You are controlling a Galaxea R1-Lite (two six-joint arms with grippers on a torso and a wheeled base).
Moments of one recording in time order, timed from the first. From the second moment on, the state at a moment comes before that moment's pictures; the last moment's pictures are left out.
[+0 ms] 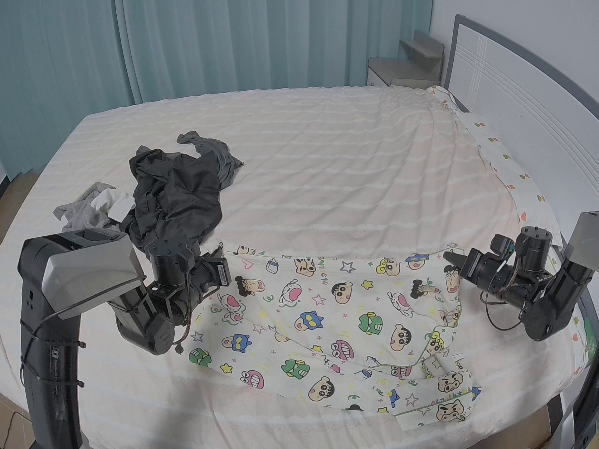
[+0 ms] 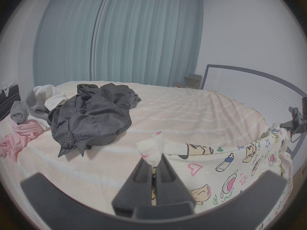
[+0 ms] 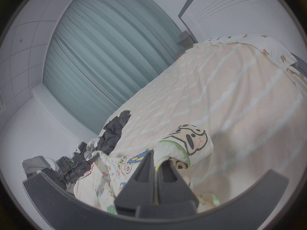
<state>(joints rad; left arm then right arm) -0.28 2.38 -0.86 -1.34 0.12 -0.14 0.08 2.11 -0.50 -1.35 0.38 0.54</state>
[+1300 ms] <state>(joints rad) -0.31 2.53 -0.66 -1.55 0.13 -0.14 0.11 2.31 -0.02 -1.55 0.47 0.08</state>
